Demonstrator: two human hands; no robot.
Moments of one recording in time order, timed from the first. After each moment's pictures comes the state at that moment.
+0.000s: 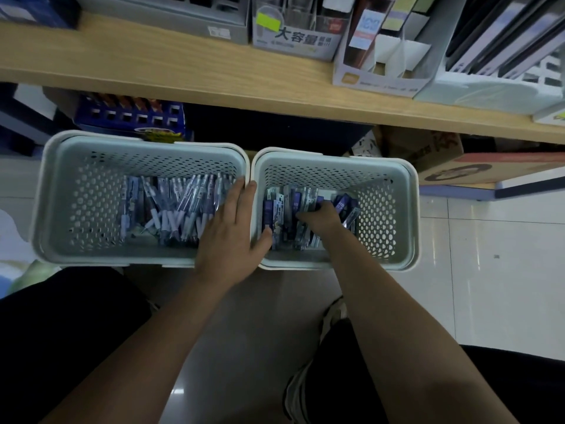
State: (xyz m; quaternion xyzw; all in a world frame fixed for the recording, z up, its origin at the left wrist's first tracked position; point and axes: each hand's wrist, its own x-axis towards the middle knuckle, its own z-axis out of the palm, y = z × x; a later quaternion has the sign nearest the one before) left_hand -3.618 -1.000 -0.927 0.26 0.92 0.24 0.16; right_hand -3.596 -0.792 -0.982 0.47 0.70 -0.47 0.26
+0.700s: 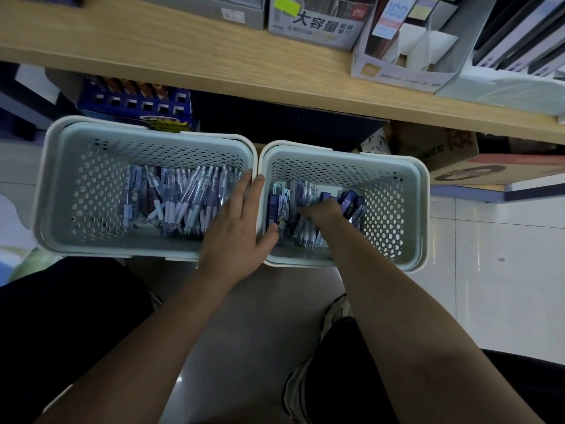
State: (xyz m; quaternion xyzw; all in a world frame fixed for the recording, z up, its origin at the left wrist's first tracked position) left_hand -3.617 -0.999 -0.925 0.25 0.92 0.25 0.17; right_hand -3.608 -0.788 -1.000 0.48 0.71 -0.39 0.33
